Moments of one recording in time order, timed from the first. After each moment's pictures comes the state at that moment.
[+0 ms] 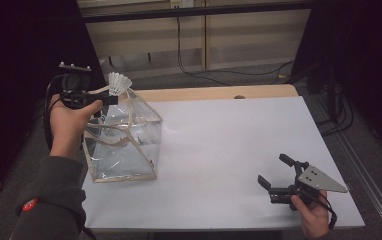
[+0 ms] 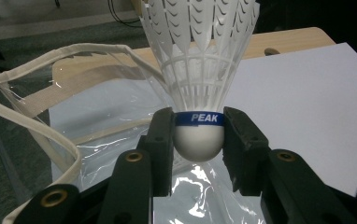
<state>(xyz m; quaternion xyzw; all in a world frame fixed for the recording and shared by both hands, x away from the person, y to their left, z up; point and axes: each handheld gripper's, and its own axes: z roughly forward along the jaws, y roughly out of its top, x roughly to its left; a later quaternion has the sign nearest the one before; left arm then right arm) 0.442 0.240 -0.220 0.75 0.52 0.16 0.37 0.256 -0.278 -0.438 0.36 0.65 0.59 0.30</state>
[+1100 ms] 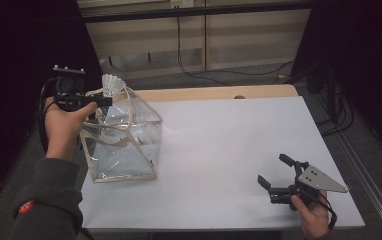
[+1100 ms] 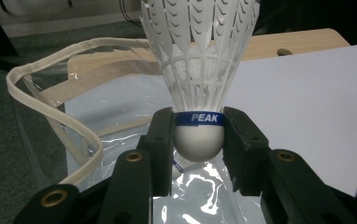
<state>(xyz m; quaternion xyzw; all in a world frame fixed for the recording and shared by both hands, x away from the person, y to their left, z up) 0.440 0.253 -0.225 0.75 0.53 0.17 0.37 0.256 -0.278 -0.438 0.36 0.65 0.59 0.30</state>
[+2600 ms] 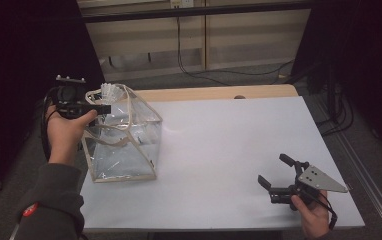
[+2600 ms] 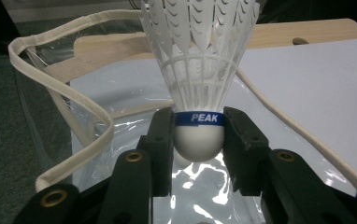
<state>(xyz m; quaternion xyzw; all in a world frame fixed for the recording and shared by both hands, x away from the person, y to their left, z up) 0.441 0.262 -0.249 0.74 0.55 0.16 0.35 0.256 -0.278 -0.438 0.36 0.65 0.59 0.30</state>
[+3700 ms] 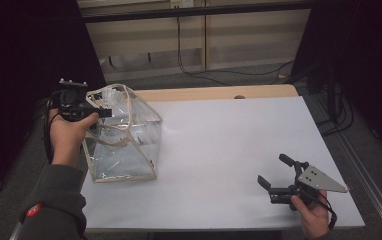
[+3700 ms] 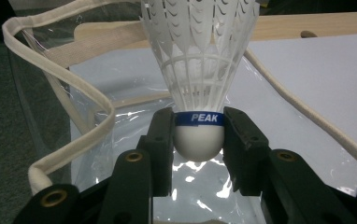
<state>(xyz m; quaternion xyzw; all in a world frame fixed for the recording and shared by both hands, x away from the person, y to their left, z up) 0.443 0.263 -0.260 0.74 0.56 0.15 0.34 0.256 -0.278 -0.439 0.36 0.66 0.59 0.30</state>
